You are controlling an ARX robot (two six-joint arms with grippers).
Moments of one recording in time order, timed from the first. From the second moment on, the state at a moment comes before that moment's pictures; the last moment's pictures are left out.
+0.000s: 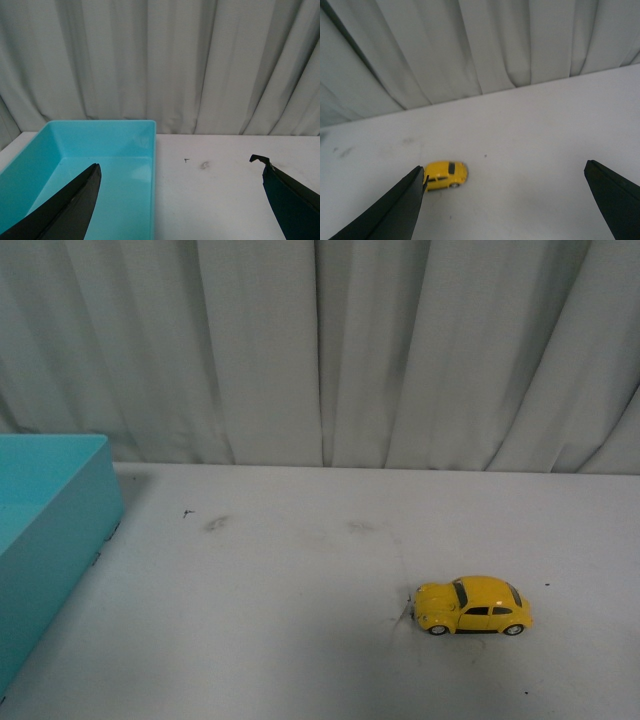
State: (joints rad) left arm 0.00 0.01 0.01 0.00 0.00 0.00; right arm -0.23 0.36 0.12 0.02 -0.26 0.16
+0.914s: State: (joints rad) left arm 0.00 0.01 0.01 0.00 0.00 0.00; right arm -0.10 1.86 1.00 0.58 -0.68 -0.10
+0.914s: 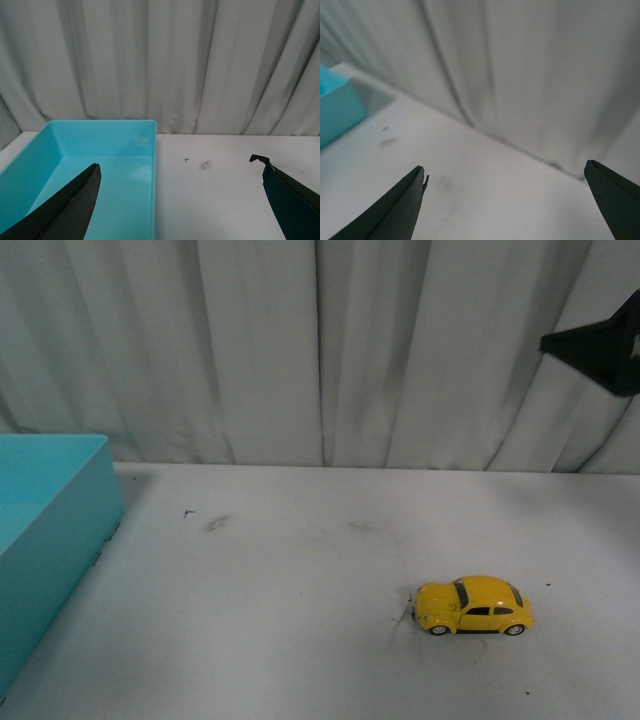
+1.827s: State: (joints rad) left arm 0.00 0.01 0.01 0.00 0.00 0.00; right arm -0.01 2.26 1.33 -0.39 -0.90 -1.39
